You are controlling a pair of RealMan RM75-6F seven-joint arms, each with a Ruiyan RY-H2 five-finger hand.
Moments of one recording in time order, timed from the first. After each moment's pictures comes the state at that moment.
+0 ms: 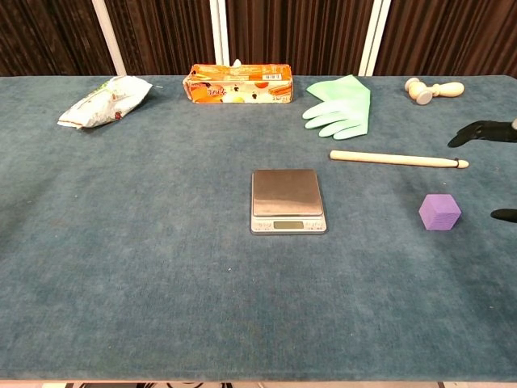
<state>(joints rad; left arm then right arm) -0.02 -1.10 -0.11 -1.63 1.41 1.57 0.01 0.43 -1.21 0.15 -1.79 -1.14 0.97 -0.34</state>
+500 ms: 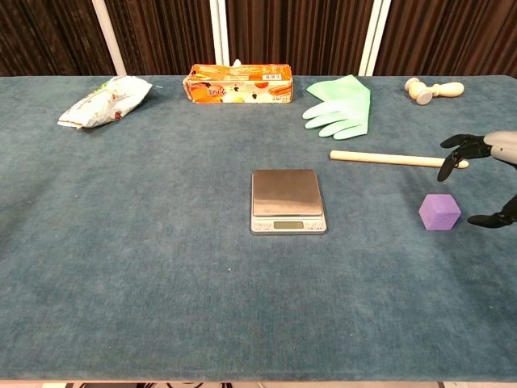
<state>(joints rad) -0.02 -1.11 -0.11 -1.63 1.40 1.57 0.02 0.48 -1.32 0.14 -1.65 -1.11 0.97 -0.32</state>
